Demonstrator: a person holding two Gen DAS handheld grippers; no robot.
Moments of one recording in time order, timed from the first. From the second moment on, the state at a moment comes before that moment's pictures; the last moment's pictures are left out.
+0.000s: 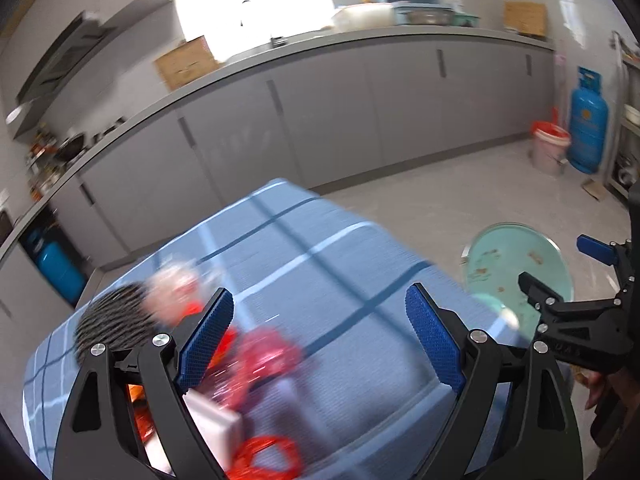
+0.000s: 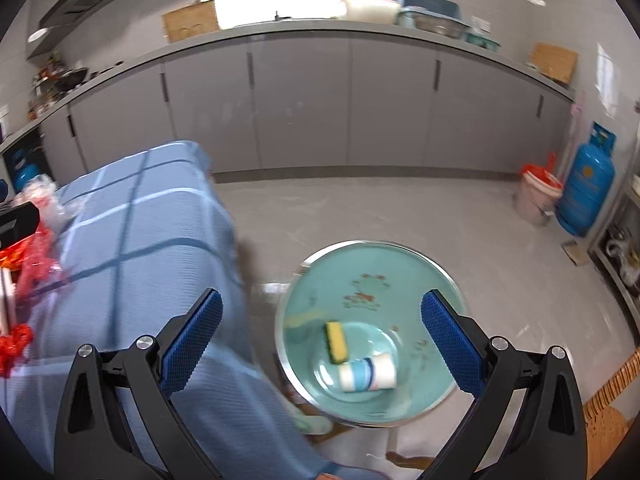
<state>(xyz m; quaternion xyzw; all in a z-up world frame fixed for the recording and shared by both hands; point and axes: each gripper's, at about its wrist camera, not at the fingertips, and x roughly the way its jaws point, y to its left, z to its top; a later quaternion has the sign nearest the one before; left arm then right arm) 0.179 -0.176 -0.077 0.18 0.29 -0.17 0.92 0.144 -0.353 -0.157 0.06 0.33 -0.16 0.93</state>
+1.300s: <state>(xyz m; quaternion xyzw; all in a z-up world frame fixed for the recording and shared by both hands) 0.183 0.113 -0.118 0.05 0.37 0.11 0.92 0.193 -0.055 -0.128 -0.14 0.33 0.12 0.93</state>
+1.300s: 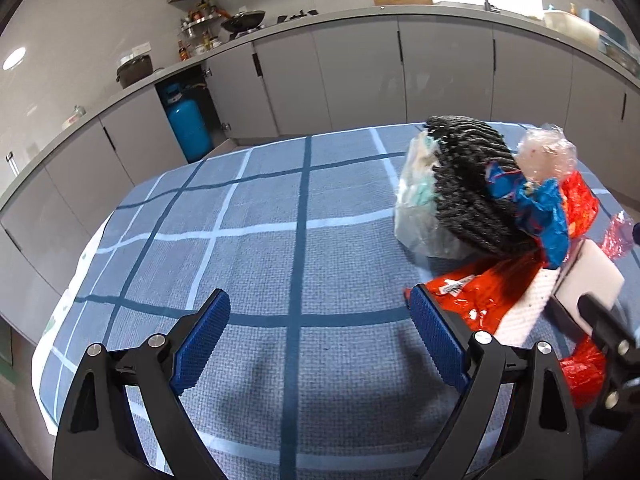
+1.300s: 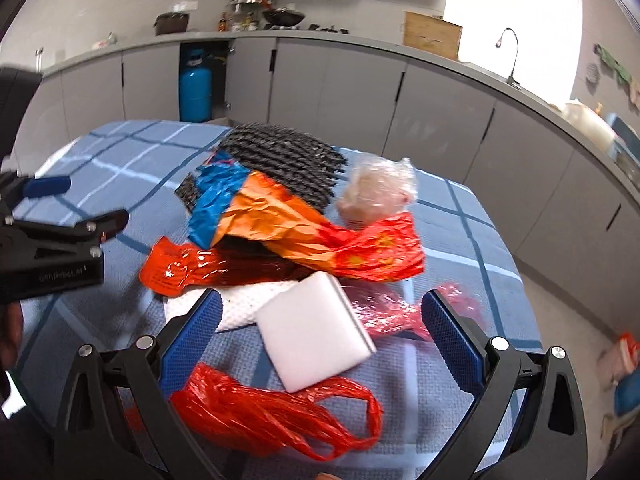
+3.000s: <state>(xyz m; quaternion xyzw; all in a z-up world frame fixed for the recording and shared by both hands) 0.179 -0.003 -0.066 0.05 0.31 -0.06 0.95 0.162 -0.172 -0.103 -0.02 0.30 0.04 0.95</state>
